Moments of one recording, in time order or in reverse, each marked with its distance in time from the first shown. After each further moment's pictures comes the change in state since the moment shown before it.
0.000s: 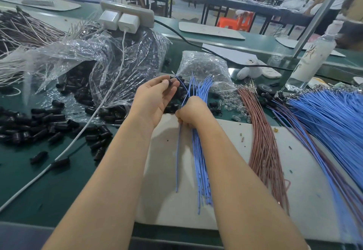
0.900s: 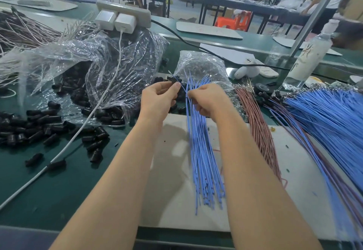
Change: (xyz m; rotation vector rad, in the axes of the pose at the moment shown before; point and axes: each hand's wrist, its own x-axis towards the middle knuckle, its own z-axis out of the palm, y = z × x) left_hand 0.002 -0.024 -0.003 0.450 0.033 0.164; right_hand -0.007 0.015 -0.039 0.430 0.103 -0.072
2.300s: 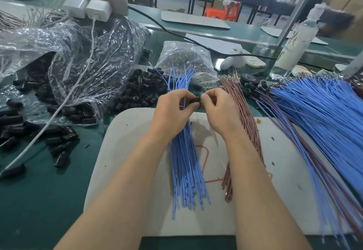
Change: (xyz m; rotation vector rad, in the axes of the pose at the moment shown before) left_hand -0.020 -0.033 0.048 0.621 -0.231 0.435; right_hand -0.010 0.075 -0.031 -0.097 0.273 -0.286
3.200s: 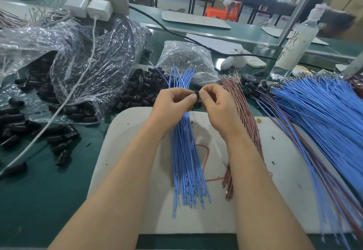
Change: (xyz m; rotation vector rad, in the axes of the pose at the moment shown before) left_hand 0.003 -0.001 -0.007 -0.412 -0.095 -0.181; right_hand -0.001 -0.003 0.000 0.225 -0.027 -0.105
